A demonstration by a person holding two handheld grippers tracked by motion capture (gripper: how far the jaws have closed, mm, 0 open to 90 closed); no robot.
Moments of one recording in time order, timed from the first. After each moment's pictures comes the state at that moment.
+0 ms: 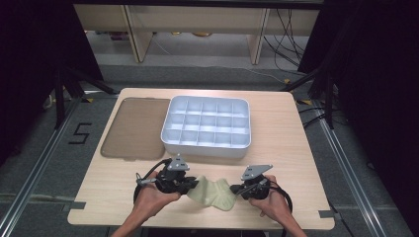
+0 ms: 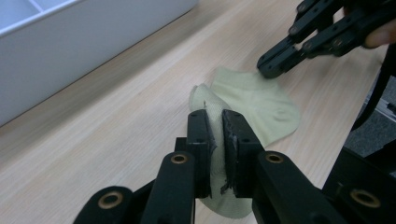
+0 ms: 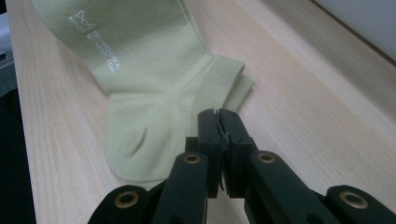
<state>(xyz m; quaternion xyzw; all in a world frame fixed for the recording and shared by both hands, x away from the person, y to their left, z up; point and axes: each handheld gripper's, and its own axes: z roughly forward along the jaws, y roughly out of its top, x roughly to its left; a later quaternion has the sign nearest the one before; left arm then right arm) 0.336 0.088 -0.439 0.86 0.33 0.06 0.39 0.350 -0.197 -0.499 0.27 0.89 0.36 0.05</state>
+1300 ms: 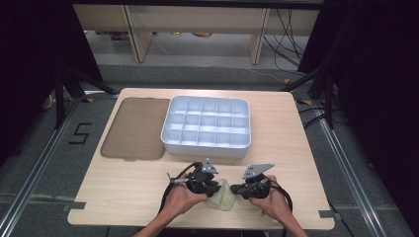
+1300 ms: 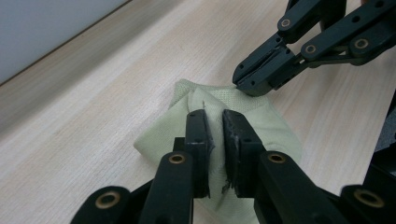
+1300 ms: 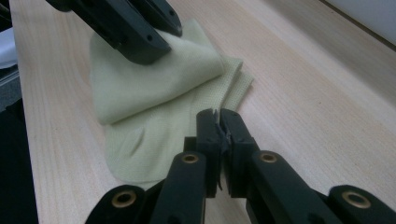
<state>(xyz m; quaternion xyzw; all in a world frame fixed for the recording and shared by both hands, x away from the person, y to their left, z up) 0.356 0.023 -0.476 0.90 0.29 0.04 0.34 0.354 -0.201 -0.503 0.29 0.88 0.37 0.03</state>
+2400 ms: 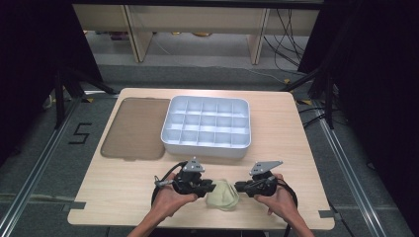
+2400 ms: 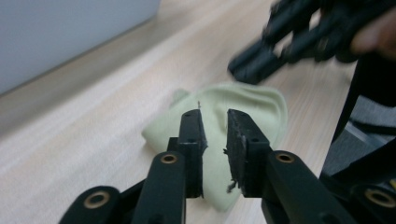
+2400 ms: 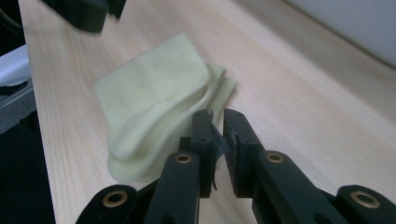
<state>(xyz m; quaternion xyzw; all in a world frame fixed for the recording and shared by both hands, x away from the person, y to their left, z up) 0.339 0.052 -0.468 0.85 0.32 0.02 0.42 0.356 -0.217 -0.492 0.30 0.87 0.39 0.02</state>
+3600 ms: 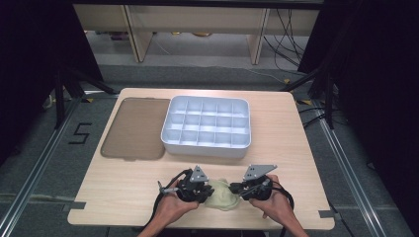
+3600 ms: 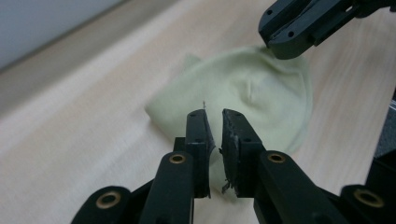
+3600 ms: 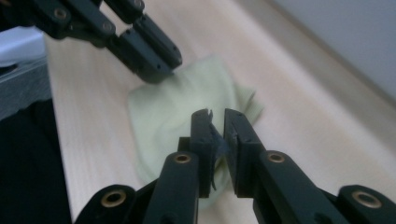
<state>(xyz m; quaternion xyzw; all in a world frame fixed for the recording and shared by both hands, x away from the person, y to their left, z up) 0.337 0.043 -0.488 0.87 0.31 0.07 0.39 0.342 -0.197 -0.480 0.25 0.88 0.39 0.06</state>
